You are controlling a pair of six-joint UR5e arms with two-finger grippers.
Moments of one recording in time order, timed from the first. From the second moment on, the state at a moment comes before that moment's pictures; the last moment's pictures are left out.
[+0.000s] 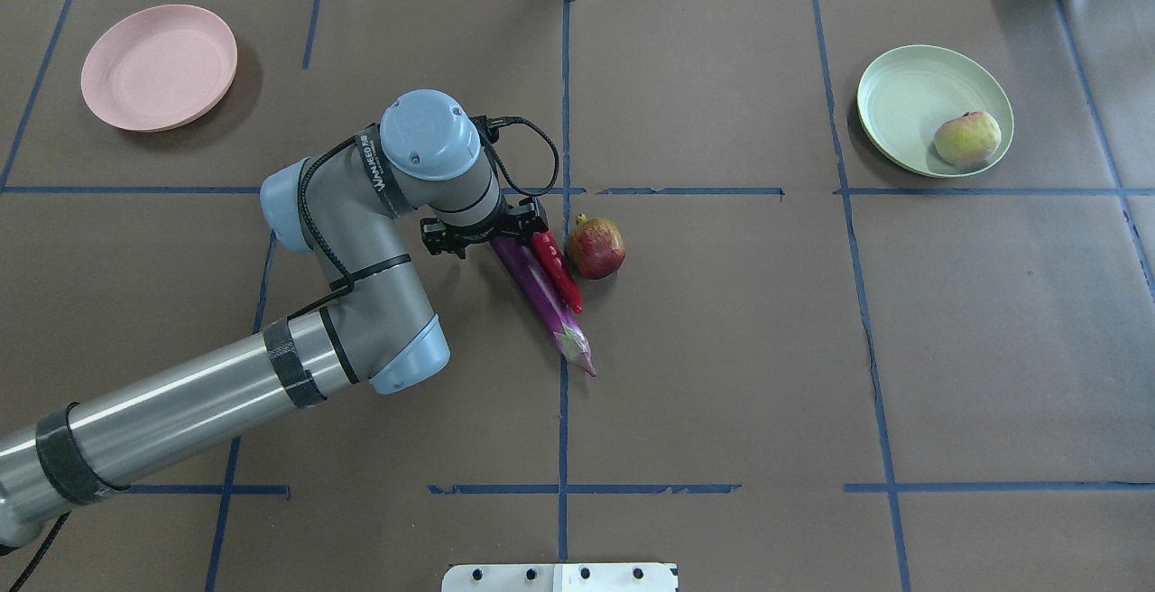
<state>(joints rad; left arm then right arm) -0.59 -2.35 -1.35 -1.84 -1.93 -1.37 1.49 -1.40 1.41 -1.45 2.32 -0.10</state>
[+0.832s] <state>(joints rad) -0.62 -2.35 -1.36 -1.83 -1.96 -1.42 1.49 -1.40 1.41 -1.45 2.31 -0.10</state>
